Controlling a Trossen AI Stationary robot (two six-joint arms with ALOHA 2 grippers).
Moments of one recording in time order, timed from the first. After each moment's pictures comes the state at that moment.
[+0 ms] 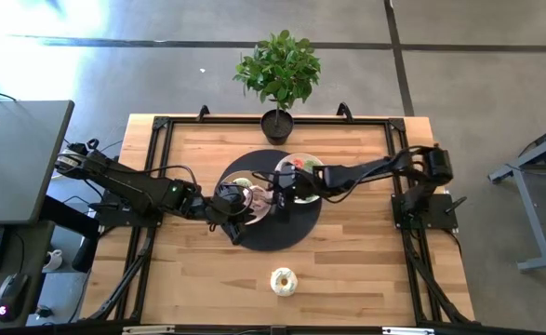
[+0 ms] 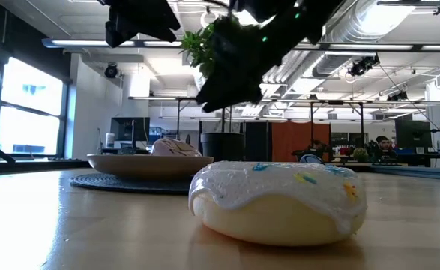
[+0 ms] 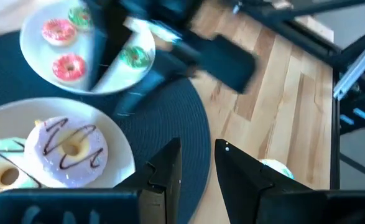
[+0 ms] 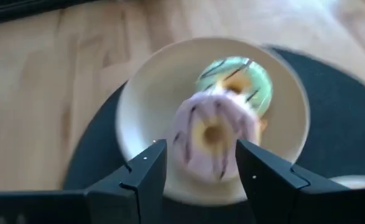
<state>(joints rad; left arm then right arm) -0.33 1.31 1.03 -0.41 -0.38 -0.73 -0.01 1.78 1.16 -0.05 0.05 0.24</state>
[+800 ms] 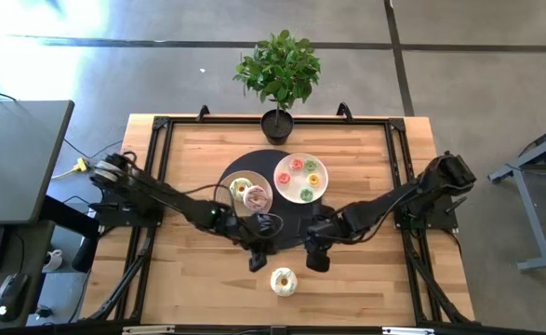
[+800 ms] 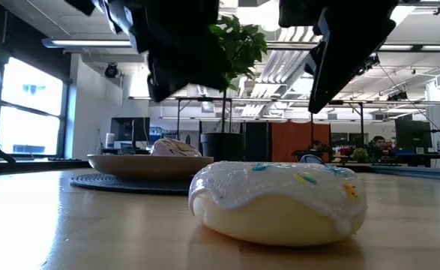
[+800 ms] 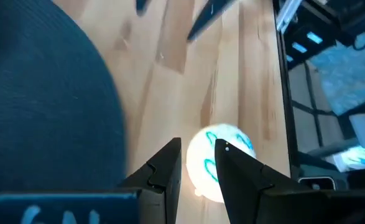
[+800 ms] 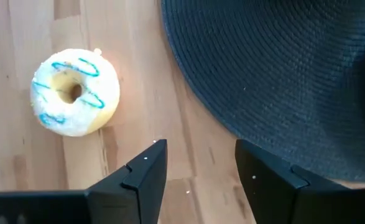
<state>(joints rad) -0.33 1.69 1.03 0.02 -0.02 -0.63 0.38 1.66 1.16 -0.61 0.14 0.58</state>
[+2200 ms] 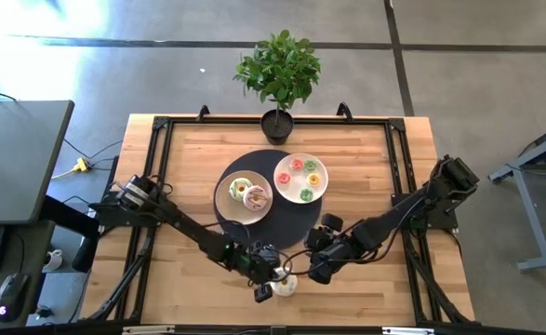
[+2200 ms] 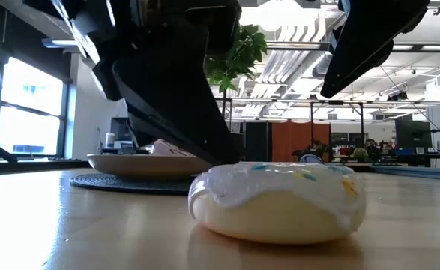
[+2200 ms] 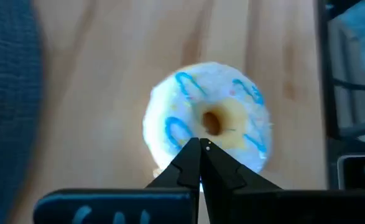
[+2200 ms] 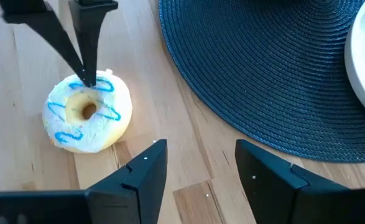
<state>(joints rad) -0.50 1.97 1.19 0.00 -0.16 -0.73 0.54 1.66 1.16 -0.60 0.37 0.79</state>
